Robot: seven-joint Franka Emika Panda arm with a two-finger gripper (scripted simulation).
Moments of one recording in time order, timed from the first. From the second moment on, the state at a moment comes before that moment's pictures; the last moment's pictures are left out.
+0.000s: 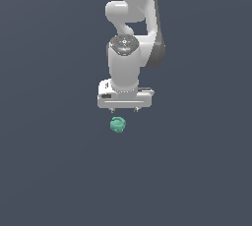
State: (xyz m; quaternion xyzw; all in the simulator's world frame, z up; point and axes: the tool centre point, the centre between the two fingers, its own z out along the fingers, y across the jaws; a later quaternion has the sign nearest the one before) arm 0.004 -0.006 0.166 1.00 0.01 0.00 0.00
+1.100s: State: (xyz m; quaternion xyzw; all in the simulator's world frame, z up) arm 0.003 -0.012 0.161 1.00 0.00 0.00 0.01
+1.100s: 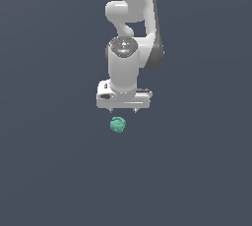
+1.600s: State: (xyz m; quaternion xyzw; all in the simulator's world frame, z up) arm 0.000 -0.022 0.117 0.99 -0.11 0.00 0.00
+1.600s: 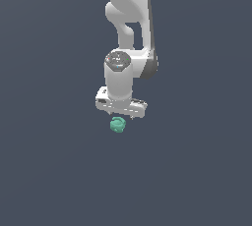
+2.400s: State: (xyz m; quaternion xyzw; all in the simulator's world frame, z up) arm -0.004 -0.030 0.087 0.98 -0.18 0.00 0.00
